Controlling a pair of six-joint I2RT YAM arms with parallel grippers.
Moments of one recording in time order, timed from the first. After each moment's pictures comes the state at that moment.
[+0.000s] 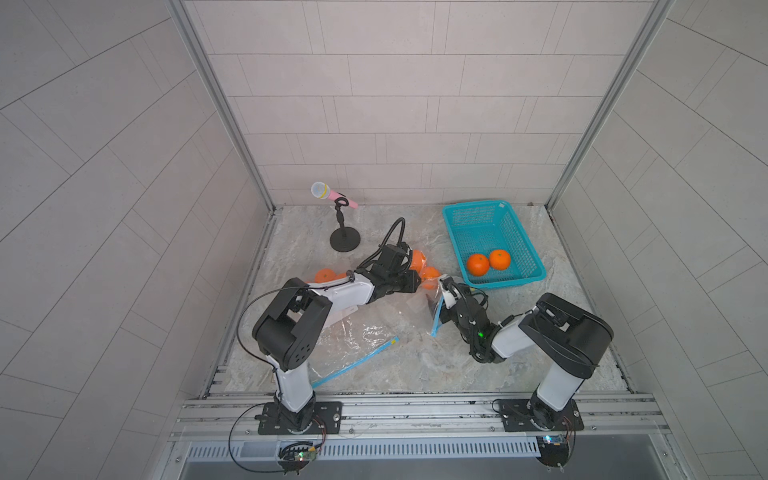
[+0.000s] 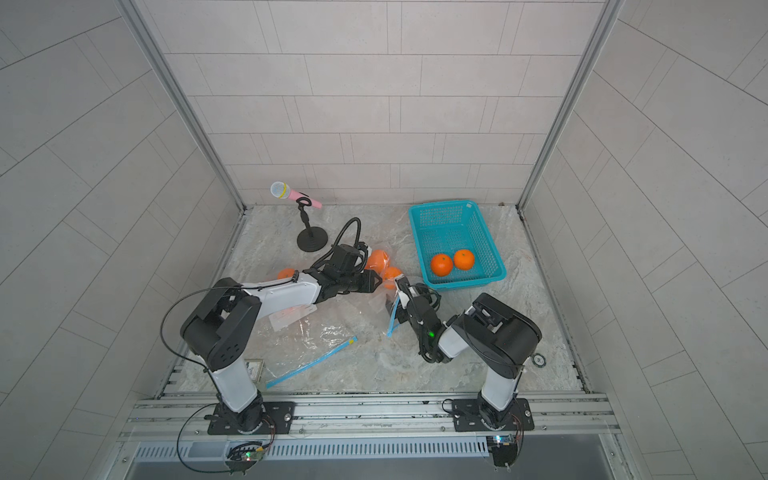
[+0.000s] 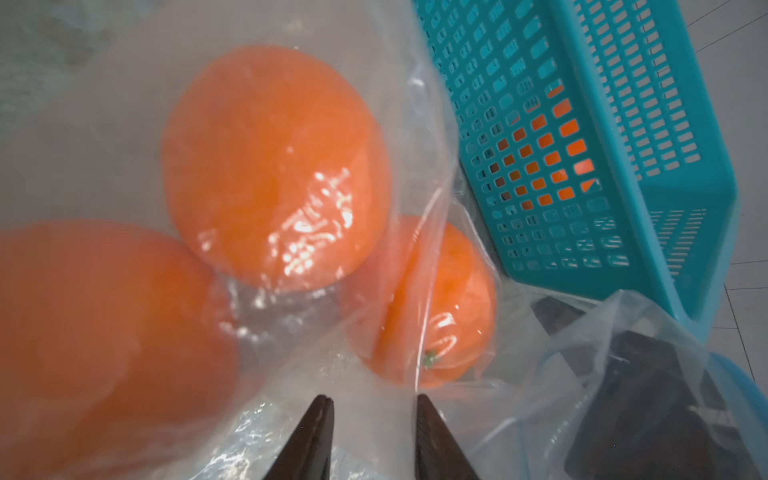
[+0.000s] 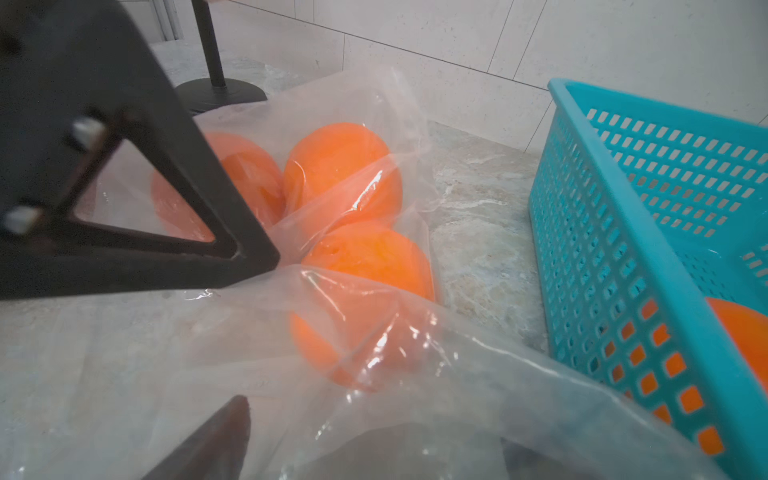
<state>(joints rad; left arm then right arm) -0.61 1.78 1.05 -0.04 0.24 -0.49 0.68 1.74 0.39 1.03 0.35 -0.01</state>
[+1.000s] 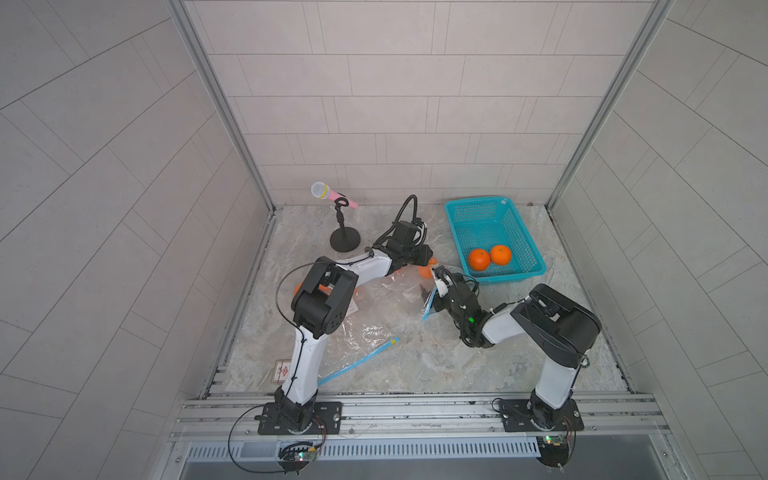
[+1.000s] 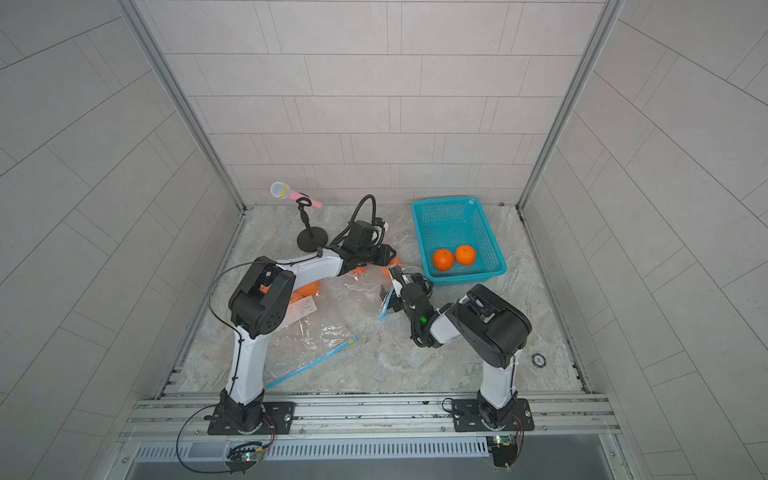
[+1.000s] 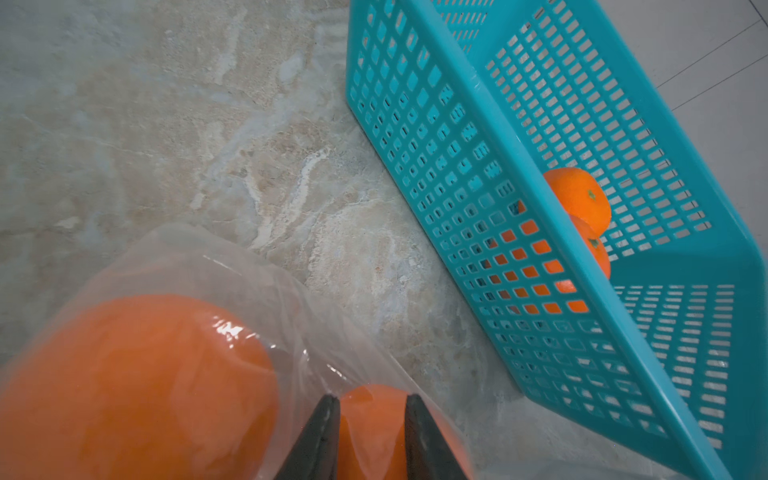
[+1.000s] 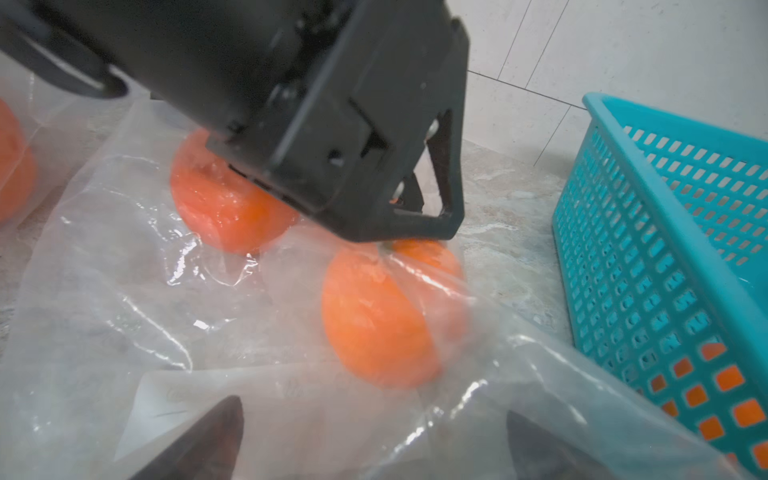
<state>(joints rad) -0.57 2.13 1.48 -0.03 0.26 -0.35 0.64 1.82 0.57 0.90 0.32 -0.05</state>
